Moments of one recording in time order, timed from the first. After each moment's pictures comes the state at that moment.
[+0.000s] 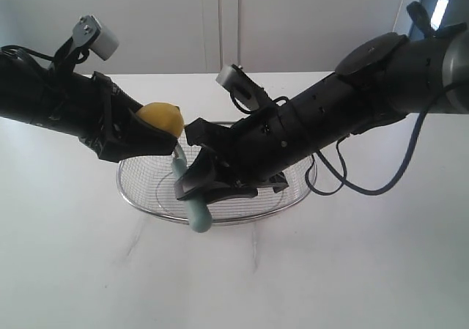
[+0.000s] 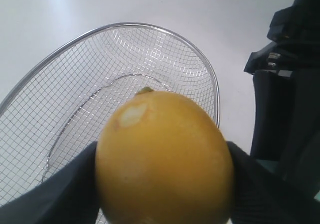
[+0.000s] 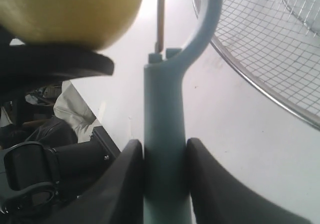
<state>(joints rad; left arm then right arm) -0.27 1.53 -1.00 -1.19 0.86 1.56 0.47 1.75 -1.12 1.15 0.98 -0.59</state>
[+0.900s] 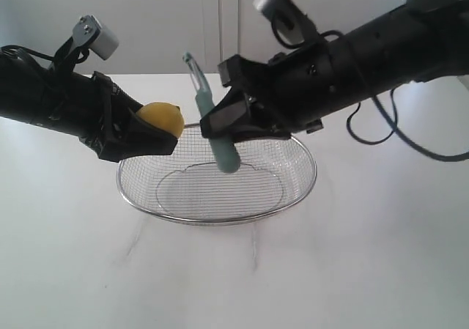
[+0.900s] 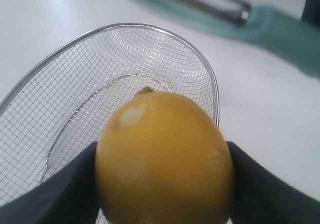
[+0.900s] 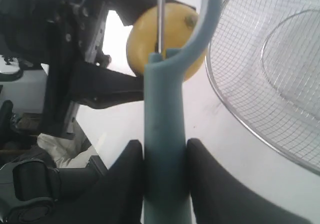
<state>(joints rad) -0.27 1.53 -1.00 -1.19 0.86 1.56 0.39 1.54 -1.15 1.08 0.96 -0.59</state>
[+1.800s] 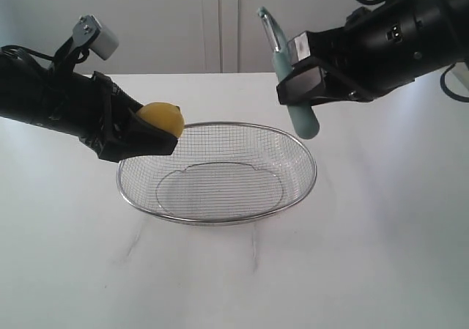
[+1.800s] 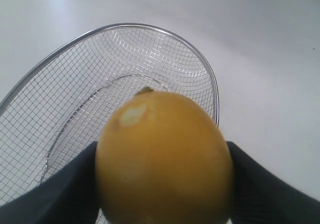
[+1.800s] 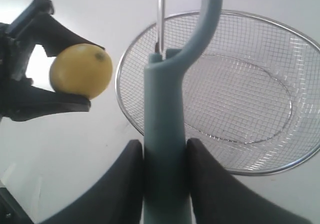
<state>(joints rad) -0.27 1.53 -1.00 -1.19 0.86 1.56 0.29 1.38 -1.15 0.73 0.88 -0.43</state>
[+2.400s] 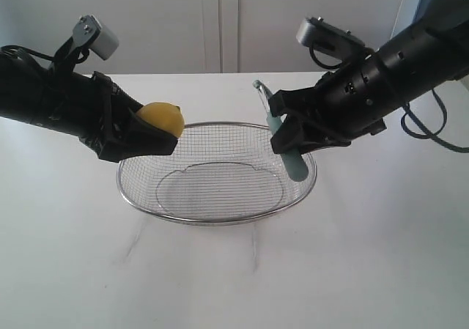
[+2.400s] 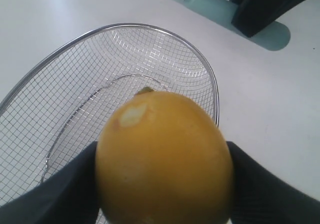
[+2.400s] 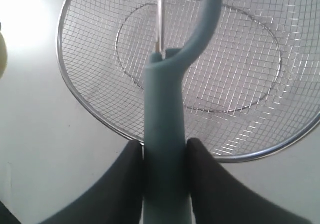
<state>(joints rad) -0.27 1.53 -1.00 -1.19 0.86 1.56 0.29 1.60 -1.15 0.70 0.87 -0.42</state>
